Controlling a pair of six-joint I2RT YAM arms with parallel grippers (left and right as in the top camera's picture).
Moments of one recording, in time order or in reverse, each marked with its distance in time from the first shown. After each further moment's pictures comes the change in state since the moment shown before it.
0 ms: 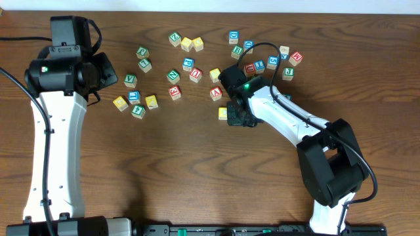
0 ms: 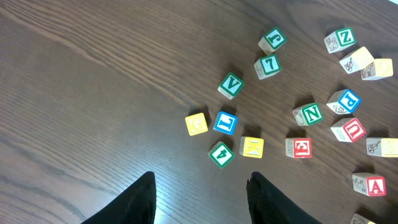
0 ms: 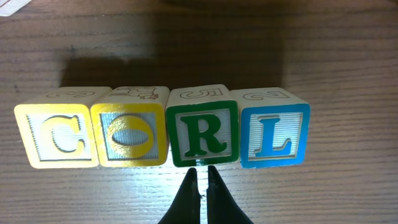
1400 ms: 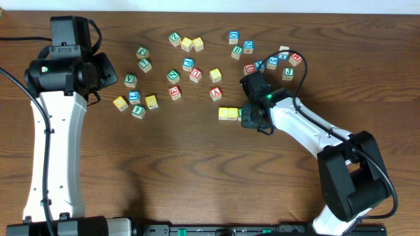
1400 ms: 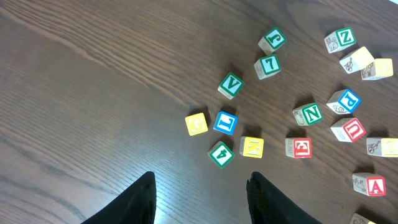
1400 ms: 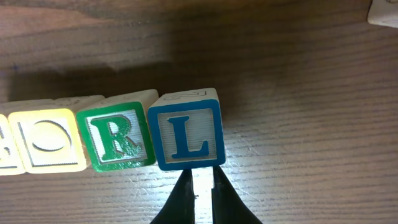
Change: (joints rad) left arm 0.000 0.000 0.000 0.000 0.000 0.000; right arm -0.093 -0.148 -0.240 0.205 -0.030 -0.005
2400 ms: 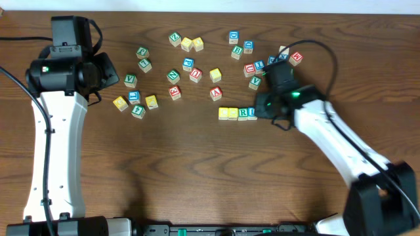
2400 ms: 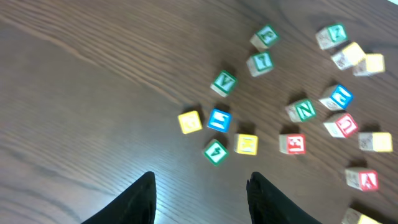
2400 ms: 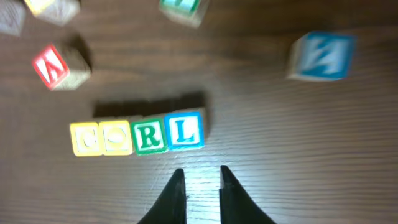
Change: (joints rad) left arm -0.014 0.002 0.000 0.000 0.020 0.000; right arm -0.117 -0.211 0.001 -0.026 -0.082 -0.063
